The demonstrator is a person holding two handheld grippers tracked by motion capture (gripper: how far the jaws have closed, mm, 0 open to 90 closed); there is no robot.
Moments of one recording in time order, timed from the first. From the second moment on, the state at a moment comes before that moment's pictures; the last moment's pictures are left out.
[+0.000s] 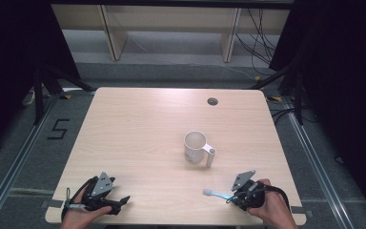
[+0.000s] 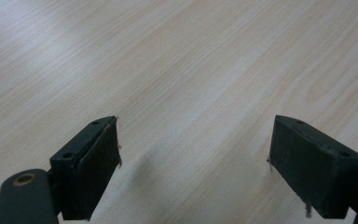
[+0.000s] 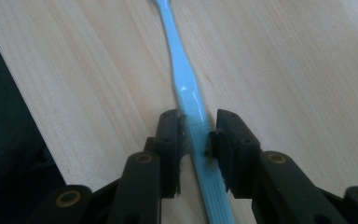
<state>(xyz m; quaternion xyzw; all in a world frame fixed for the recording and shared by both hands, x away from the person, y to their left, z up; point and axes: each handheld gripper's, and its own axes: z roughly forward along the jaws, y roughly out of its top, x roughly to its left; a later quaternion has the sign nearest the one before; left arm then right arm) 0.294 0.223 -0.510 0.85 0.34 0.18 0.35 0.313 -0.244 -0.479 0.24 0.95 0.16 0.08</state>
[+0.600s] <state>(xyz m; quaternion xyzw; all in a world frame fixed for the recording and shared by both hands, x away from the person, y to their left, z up) 0.295 0.224 -0.509 0.86 0.33 0.18 0.35 0.326 -0.218 -0.473 0.21 0.97 0.06 0.05</state>
